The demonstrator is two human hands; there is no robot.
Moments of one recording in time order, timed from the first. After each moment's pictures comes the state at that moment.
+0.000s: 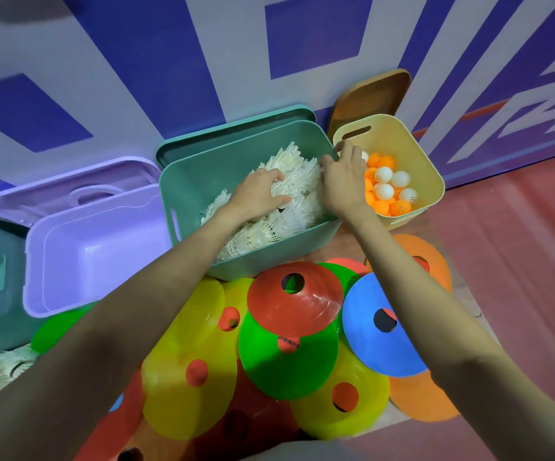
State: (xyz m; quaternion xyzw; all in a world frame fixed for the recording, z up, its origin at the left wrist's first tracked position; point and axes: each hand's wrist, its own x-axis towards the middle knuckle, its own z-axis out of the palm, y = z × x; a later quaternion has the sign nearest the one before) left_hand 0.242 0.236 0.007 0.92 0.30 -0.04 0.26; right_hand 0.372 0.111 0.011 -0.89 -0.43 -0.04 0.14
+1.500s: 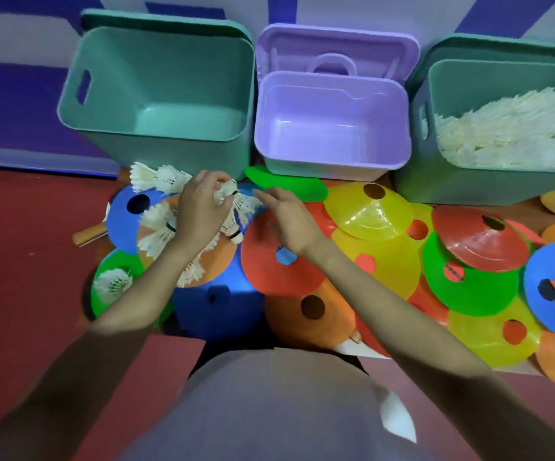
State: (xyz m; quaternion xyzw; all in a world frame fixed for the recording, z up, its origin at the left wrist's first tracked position) left_hand -0.318 0.243 -0.015 0.78 0.53 0.23 0.23; right_hand -0.147 0.177 -0.020 -0.66 -0.69 0.25 0.15
